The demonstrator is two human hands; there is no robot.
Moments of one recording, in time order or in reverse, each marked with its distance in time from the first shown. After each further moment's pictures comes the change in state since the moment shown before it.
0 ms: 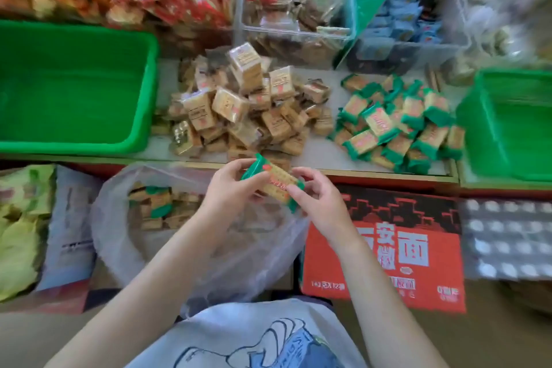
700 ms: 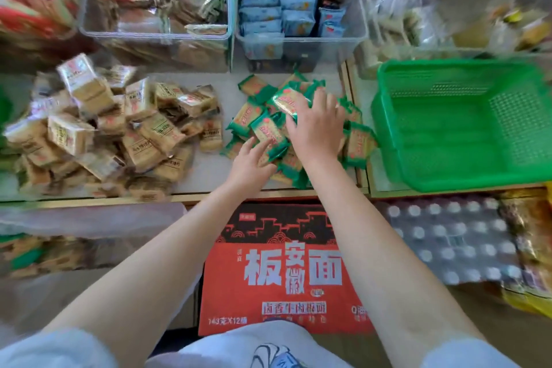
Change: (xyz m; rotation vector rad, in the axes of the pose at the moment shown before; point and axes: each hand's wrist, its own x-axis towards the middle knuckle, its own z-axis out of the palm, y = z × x) left_hand 0.133 0.024 0.294 0.610 -0.199 0.126; right_hand 0.174 -0.009 -0.253 -1.267 0.651 -0.382
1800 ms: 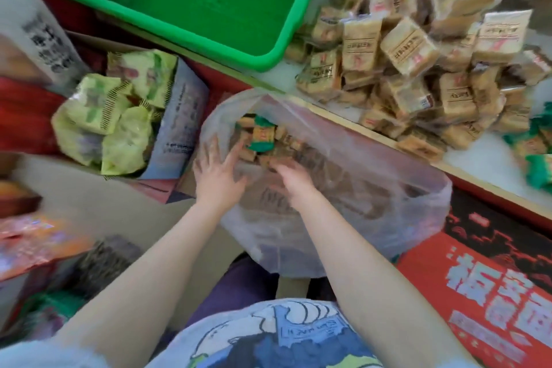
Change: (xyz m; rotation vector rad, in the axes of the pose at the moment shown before) left_hand -0.230 -0.437 -0.234 0.330 0.325 -0.520; right_hand -0.267 -0.462 0.115 1.232 -1.374 0.854
